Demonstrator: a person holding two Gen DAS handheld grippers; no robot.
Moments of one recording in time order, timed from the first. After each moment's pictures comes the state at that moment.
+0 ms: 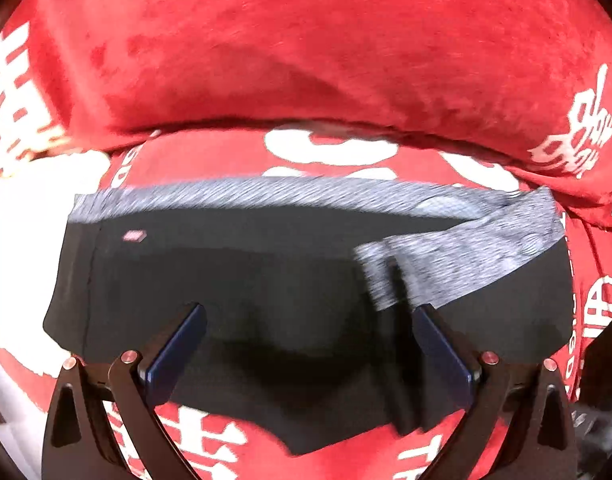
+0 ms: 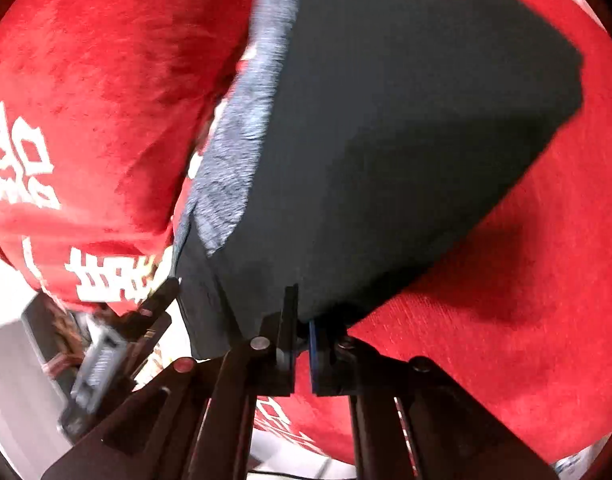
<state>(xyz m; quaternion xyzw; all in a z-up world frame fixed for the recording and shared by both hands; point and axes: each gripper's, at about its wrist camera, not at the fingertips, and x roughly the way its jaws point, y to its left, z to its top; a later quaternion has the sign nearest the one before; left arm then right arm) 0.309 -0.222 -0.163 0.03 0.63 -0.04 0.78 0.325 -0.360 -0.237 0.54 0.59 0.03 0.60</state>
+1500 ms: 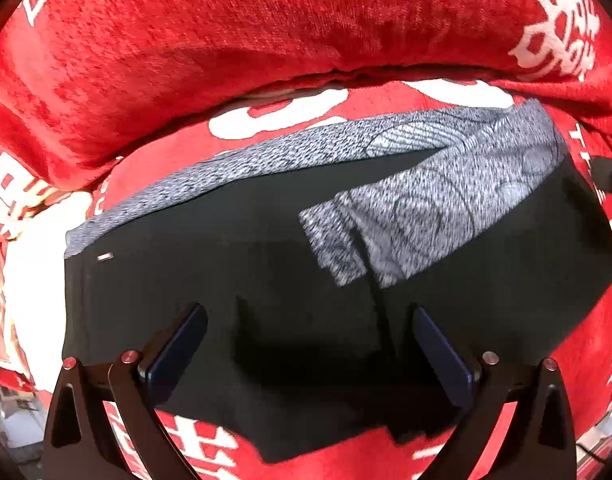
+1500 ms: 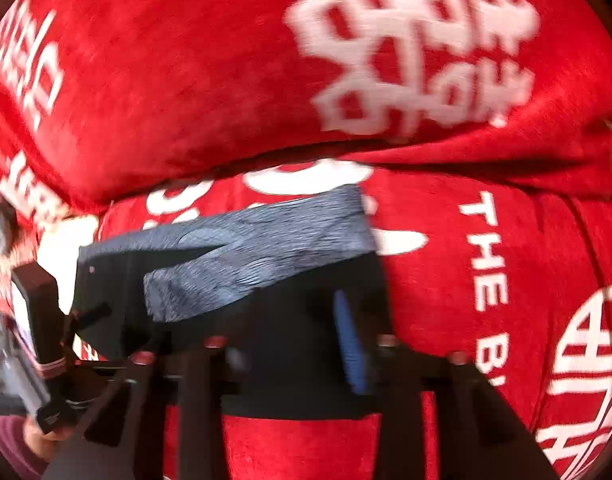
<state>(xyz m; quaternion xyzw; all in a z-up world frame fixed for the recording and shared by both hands) 0.289 -0.269 -0.191 0.16 0.64 -0.06 0.75 0.414 -0.409 -0.154 0.16 0.61 0.07 0.77</state>
